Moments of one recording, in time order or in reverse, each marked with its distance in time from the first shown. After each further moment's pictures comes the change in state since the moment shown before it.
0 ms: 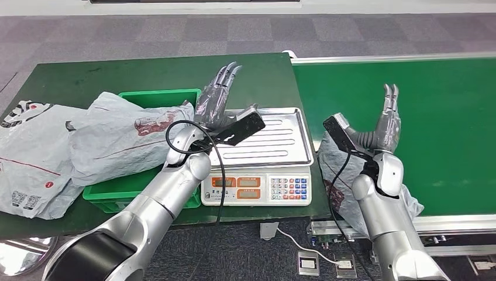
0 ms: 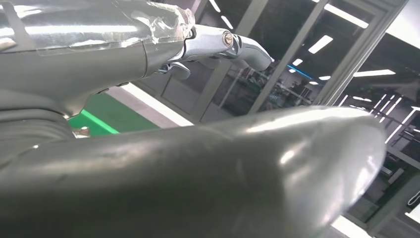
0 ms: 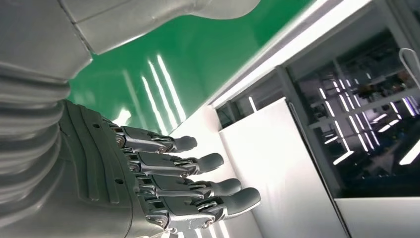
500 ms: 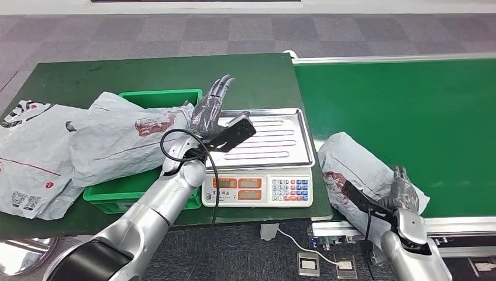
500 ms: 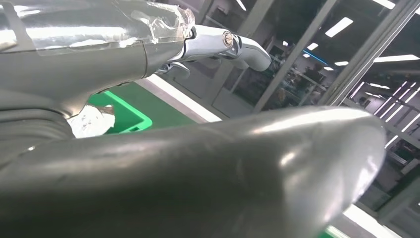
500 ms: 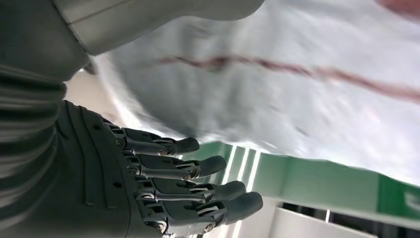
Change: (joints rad) left arm 0.061 0.034 0.000 -0.037 0.050 -0.039 0.002; right arm 0.348 -0.184 -0.014 -0.131 0.081 0.442 0.249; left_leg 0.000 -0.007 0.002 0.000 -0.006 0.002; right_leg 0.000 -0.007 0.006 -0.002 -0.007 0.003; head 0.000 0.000
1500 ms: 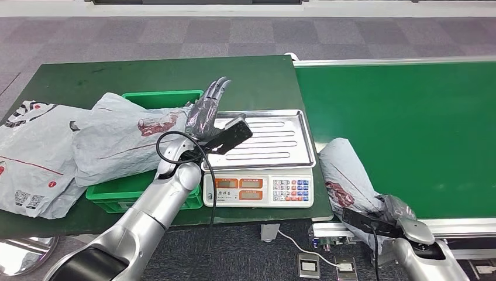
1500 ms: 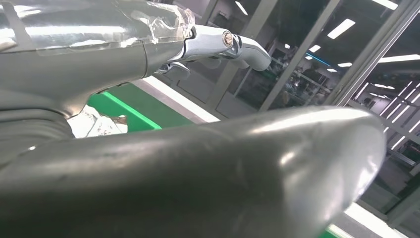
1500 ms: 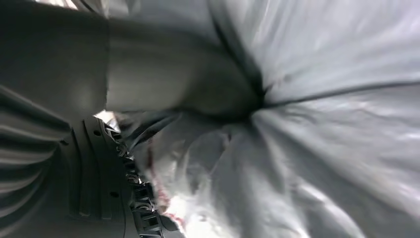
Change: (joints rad) left arm 0.048 0.025 0.000 -0.096 -0.031 -0.051 0.040; right arm 0.018 -0.130 0.117 0.034 -0.073 0.394 -0.088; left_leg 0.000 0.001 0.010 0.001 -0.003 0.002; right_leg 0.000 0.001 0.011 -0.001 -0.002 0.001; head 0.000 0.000
